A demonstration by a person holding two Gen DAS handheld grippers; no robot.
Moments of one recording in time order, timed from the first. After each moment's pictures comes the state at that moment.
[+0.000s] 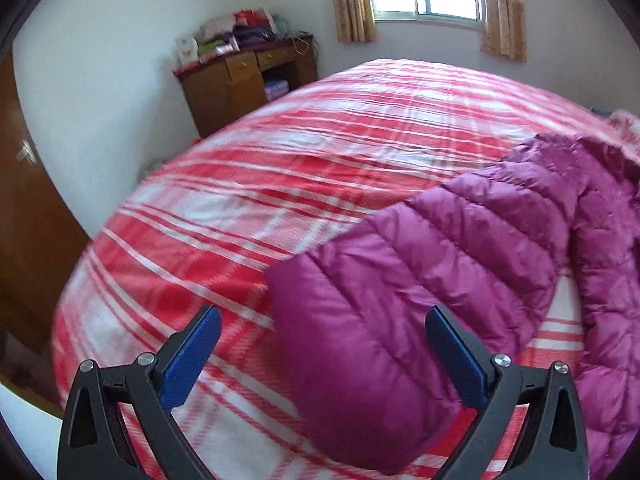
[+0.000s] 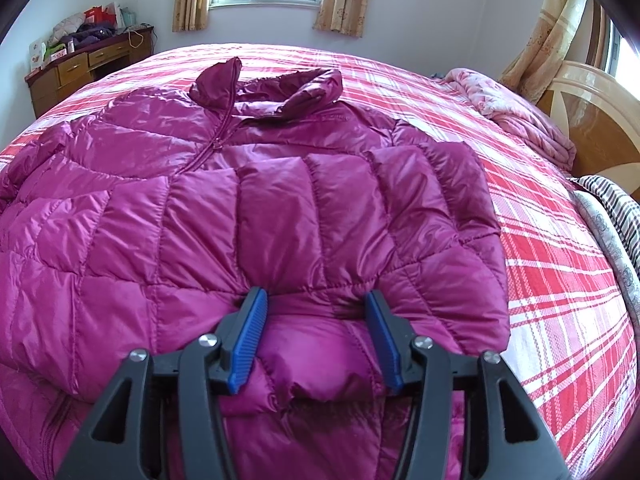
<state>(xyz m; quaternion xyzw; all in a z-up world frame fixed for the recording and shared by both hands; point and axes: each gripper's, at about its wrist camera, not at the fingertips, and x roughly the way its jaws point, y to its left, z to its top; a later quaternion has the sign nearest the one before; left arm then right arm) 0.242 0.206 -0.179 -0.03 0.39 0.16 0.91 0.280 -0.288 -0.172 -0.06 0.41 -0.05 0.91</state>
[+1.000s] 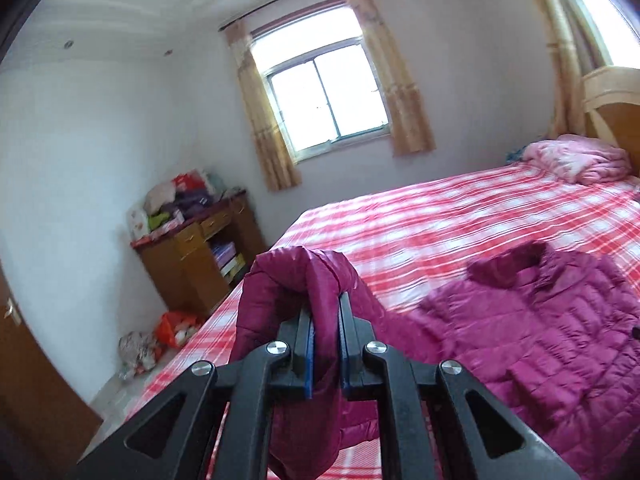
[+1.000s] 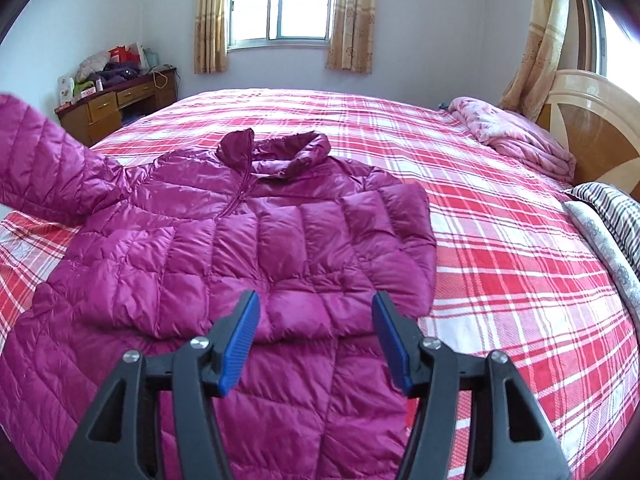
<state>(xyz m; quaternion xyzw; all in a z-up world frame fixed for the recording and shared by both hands) 0.248 0.061 0.014 0.15 0.16 0.04 0.97 0.213 -0.321 -0.115 -0.03 0.35 0.00 0.94</state>
